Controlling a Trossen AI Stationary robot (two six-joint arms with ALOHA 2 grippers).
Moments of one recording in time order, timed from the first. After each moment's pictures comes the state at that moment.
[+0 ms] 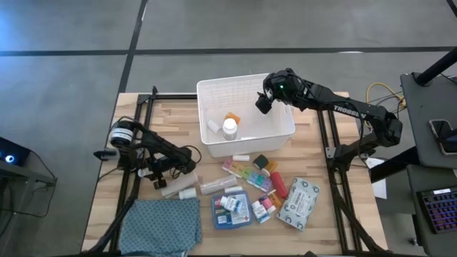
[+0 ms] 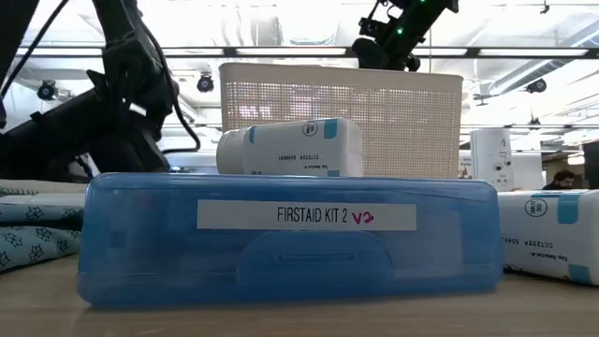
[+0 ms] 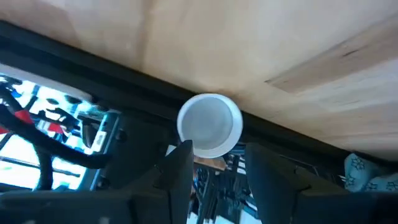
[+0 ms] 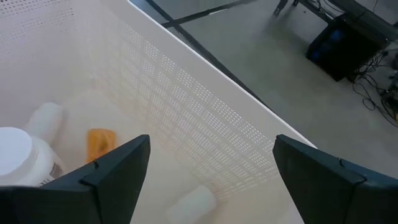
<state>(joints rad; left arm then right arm) -0.06 1.87 0.77 -1.38 0.19 -0.45 -0.45 1.42 1.30 -0.52 0.39 0.01</state>
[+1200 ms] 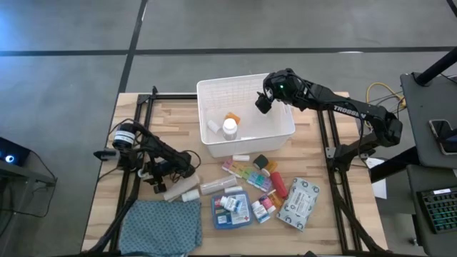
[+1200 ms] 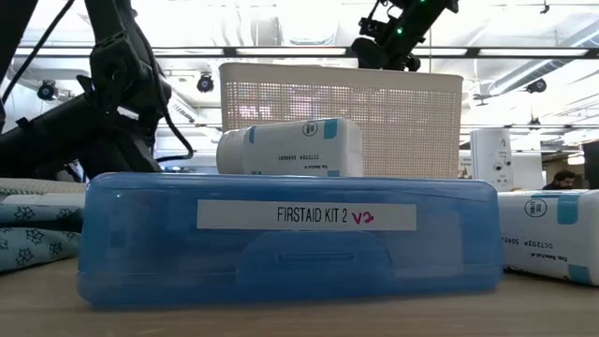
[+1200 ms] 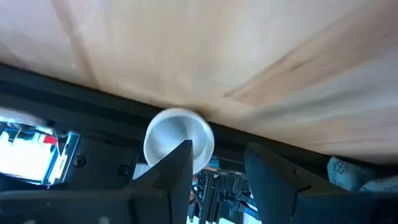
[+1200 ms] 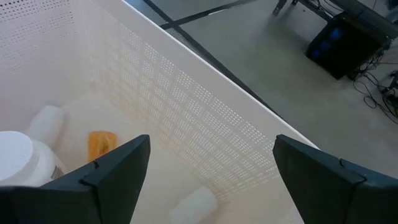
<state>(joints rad) -0.11 1.90 0.75 -1.30 0.26 -0.43 -0.45 1.42 1.30 -0.51 0.39 0.02</state>
